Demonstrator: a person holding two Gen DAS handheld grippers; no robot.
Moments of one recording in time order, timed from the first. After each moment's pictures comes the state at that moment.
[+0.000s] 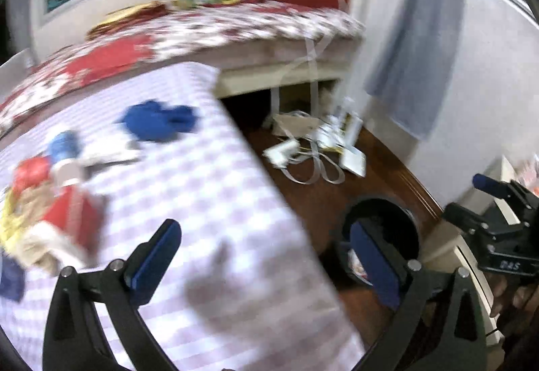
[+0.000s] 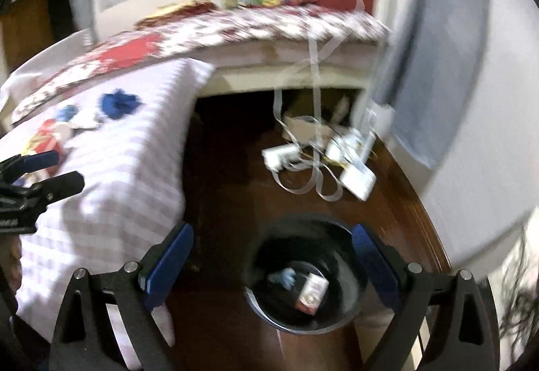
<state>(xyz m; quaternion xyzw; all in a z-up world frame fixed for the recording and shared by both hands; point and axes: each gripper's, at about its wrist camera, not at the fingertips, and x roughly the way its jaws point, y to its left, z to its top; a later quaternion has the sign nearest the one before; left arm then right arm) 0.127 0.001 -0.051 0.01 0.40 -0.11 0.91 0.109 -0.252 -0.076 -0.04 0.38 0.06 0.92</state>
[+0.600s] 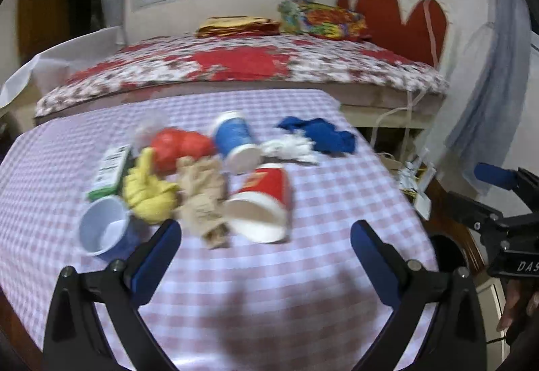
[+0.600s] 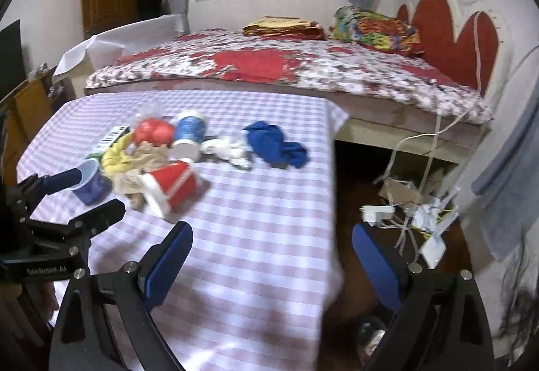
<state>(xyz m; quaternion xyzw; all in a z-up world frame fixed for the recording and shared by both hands) 0.067 0.161 -0.032 -0.05 0.35 0.05 0.94 0.123 -0.027 -0.020 -0.10 0.35 0.21 0.91</state>
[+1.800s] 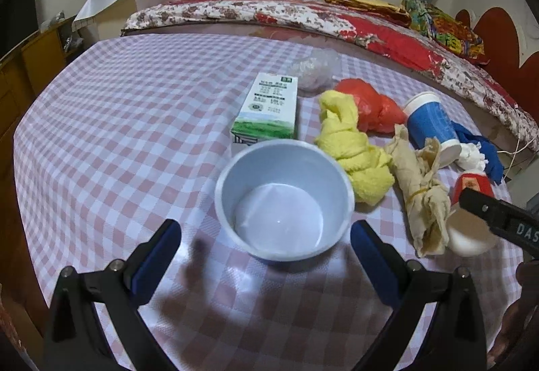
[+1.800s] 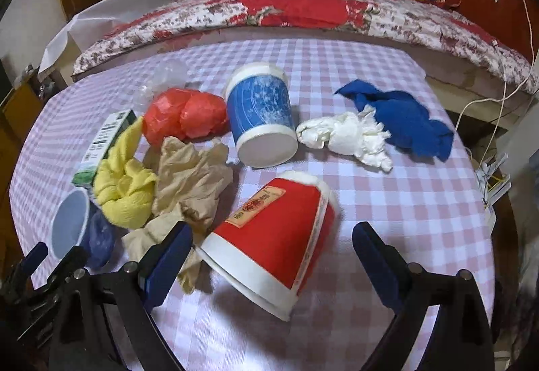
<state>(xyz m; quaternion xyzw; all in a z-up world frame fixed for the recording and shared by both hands) 0.076 0.319 -0.107 -0.14 0.40 0.23 0.88 0.213 0.144 -0.109 -0.06 0.46 0.20 0.86</state>
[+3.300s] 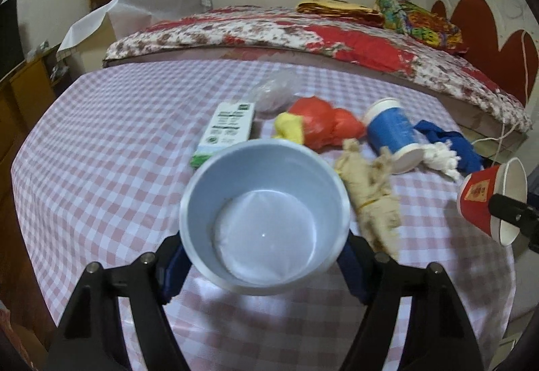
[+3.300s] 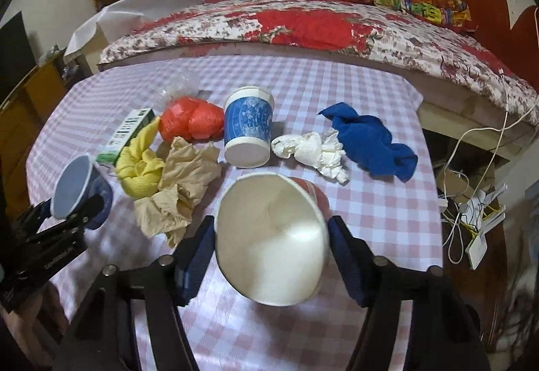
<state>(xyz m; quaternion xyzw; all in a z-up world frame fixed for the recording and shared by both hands) 0.087 0.281 -0.075 -0.10 0.38 0.20 0.90 0.190 0.078 -0.052 -0.09 0.42 0.27 0.86</state>
